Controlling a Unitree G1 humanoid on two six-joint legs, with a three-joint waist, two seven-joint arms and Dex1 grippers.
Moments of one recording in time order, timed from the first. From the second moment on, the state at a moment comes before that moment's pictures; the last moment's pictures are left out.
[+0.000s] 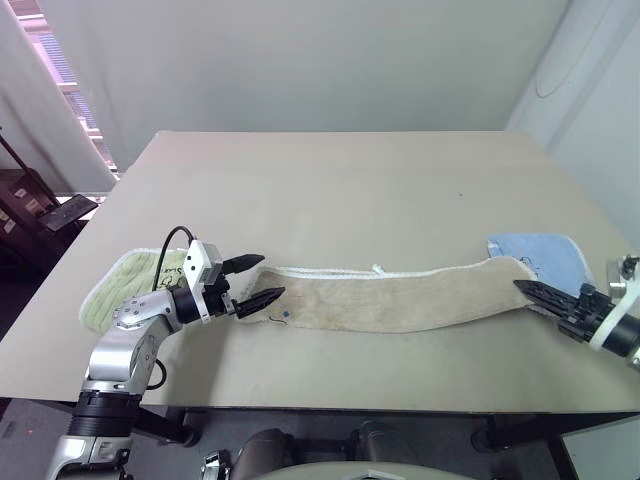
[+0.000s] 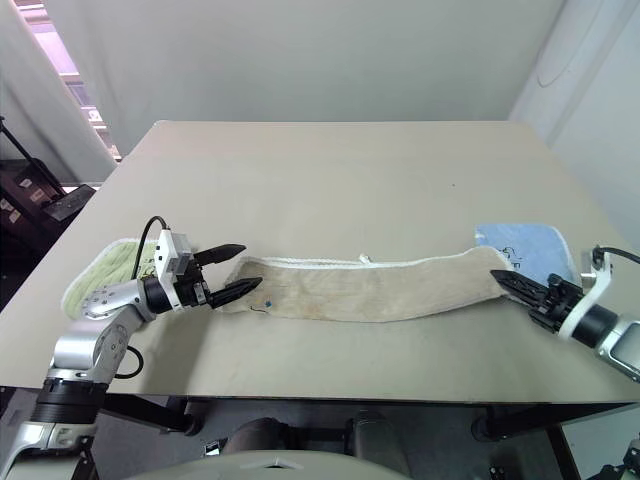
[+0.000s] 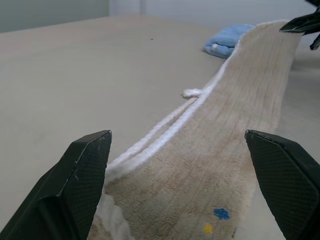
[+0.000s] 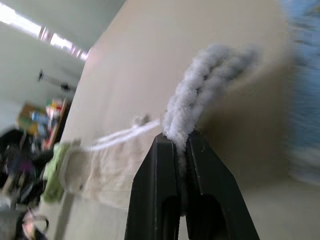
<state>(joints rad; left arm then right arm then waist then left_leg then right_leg) -0.17 0.52 0.05 0.01 -0.47 0.23 -1.03 -0.09 -0.78 -0.74 0.07 1.10 1.34 0.60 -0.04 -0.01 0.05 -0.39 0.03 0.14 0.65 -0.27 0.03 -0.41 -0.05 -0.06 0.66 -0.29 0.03</state>
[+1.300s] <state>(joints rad) -0.13 0.54 0.06 0.04 -0.45 0.18 -1.04 -0.23 -0.61 -0.01 -0.21 0.77 1.08 0.75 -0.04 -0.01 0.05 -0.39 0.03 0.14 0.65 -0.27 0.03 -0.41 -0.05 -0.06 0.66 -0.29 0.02</state>
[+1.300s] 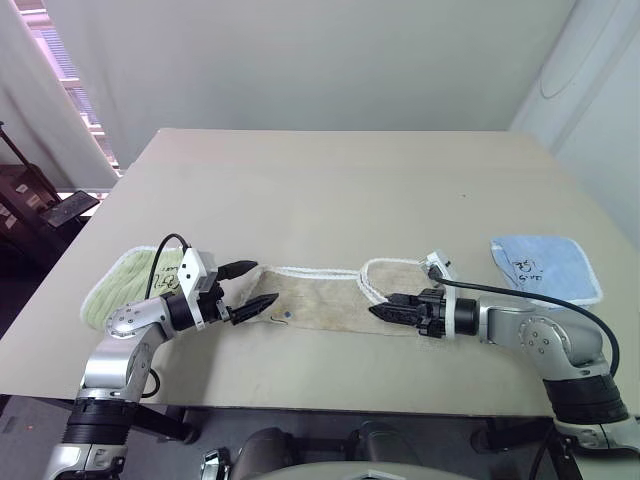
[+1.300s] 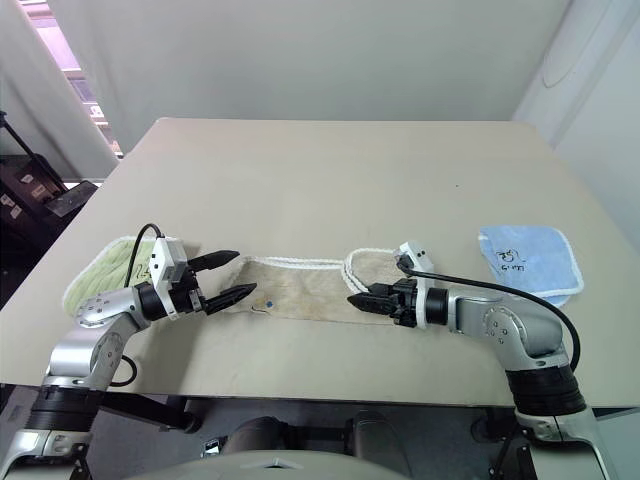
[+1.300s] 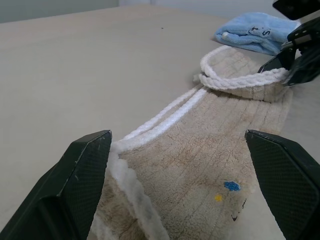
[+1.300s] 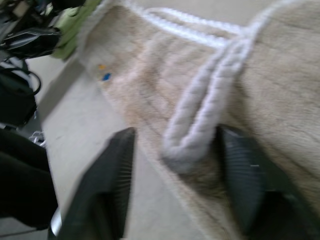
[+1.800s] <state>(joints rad) -0.42 0.47 0.08 -0.01 -0.66 0.44 -1.04 -0.24 -0.61 -0.32 -0.28 0.91 0.96 0.73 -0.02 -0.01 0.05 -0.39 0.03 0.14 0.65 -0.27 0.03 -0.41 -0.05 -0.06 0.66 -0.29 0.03</state>
